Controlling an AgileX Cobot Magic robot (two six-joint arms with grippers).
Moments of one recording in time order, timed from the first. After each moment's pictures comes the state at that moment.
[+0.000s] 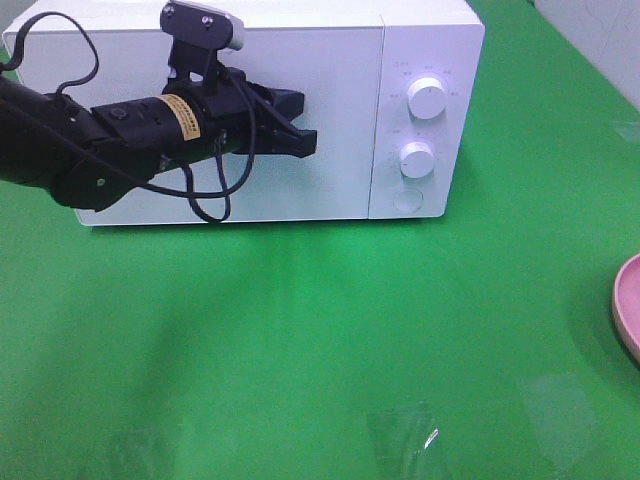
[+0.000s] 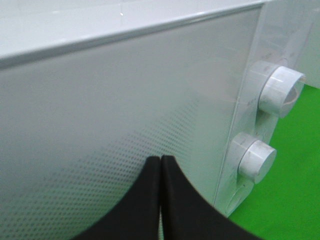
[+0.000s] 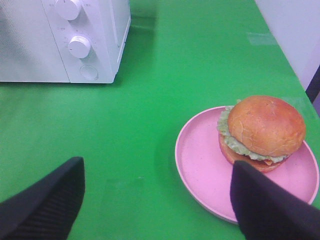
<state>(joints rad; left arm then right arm) -0.53 2.00 -1.08 0.32 -0.64 -0.24 0.09 0.00 -0.49 -0.07 0.97 0.07</state>
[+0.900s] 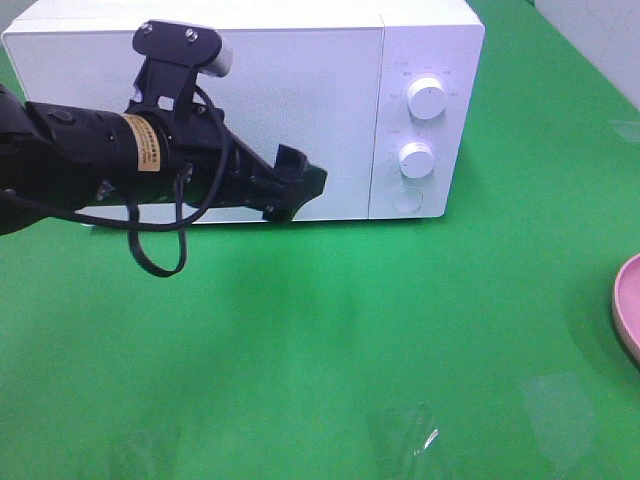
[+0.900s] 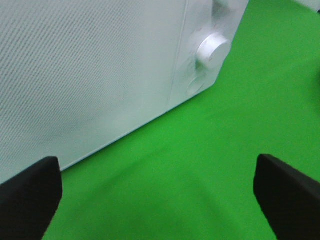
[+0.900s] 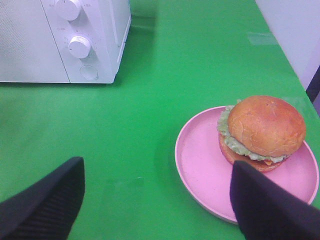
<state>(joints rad) -0.67 1.66 -0.85 0.28 -0.18 -0.36 0.09 0.00 -0.49 -0.07 0.97 0.07</state>
